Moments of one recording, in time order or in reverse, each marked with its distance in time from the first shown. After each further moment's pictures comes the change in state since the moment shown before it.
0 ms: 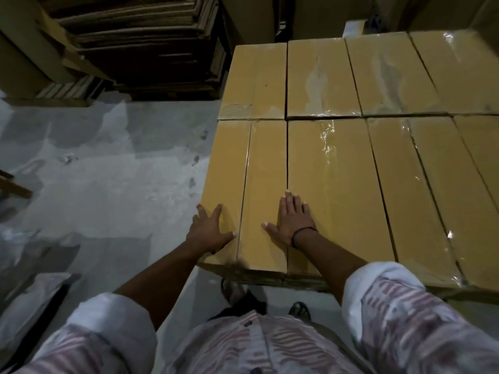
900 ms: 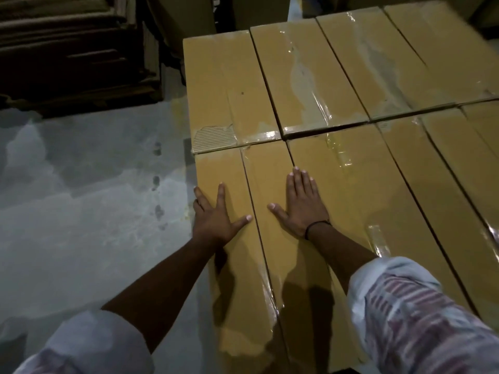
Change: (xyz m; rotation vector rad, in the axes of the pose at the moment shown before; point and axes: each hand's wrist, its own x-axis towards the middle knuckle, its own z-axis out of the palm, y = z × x) left_hand 0.233 0.027 -0.095 -0.033 0.044 0.247; right_hand 0.200 0.000 -0.053 0.019 0.305 0.228
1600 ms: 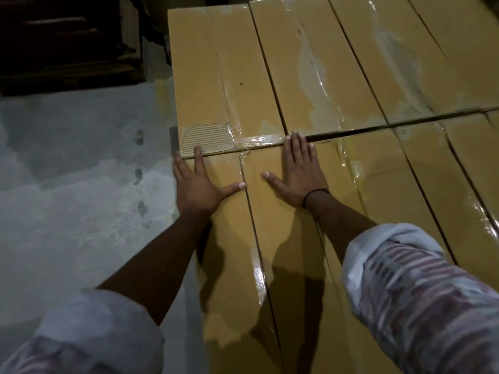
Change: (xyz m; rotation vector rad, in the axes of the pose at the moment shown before) left_hand 0.116 0.010 -0.040 -0.211 0.224 -0.057; right_hand 0.124 0.009 -0.025 -0.017 0.083 -0.025
